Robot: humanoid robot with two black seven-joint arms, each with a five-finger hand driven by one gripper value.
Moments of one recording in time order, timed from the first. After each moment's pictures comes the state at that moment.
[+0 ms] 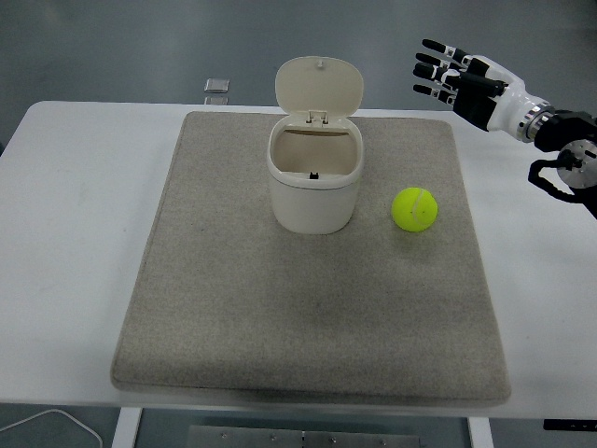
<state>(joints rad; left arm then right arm) 0.07 0.00 -0.04 -0.16 0.00 0.15 -0.14 1.10 -0.34 0.35 0.62 -0.03 0.32 0.07</state>
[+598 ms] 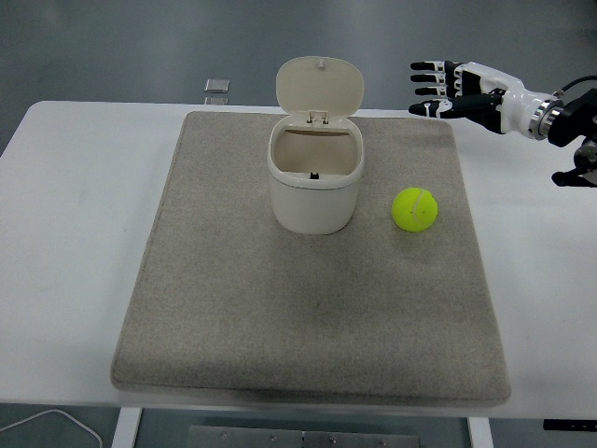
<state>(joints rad) 0.07 0.00 -0.04 -0.16 0.01 0.15 -0.14 1.19 -0.41 0.17 0.65 -0.40 0.37 0.17</state>
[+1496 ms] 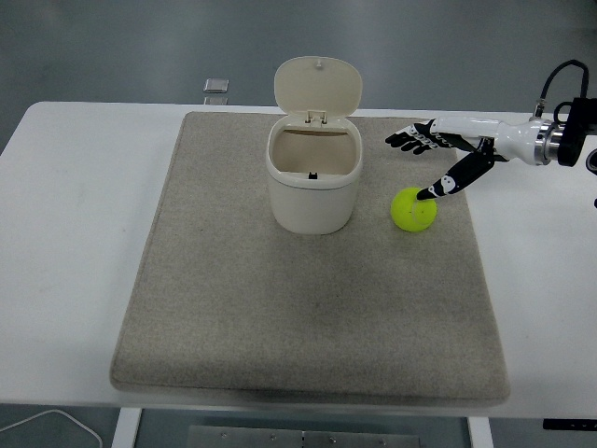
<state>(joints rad) 0.07 0.00 -0.04 -0.16 0.00 0.15 -0.14 1.21 -0.51 0.07 0.81 -1.04 0.42 0.46</state>
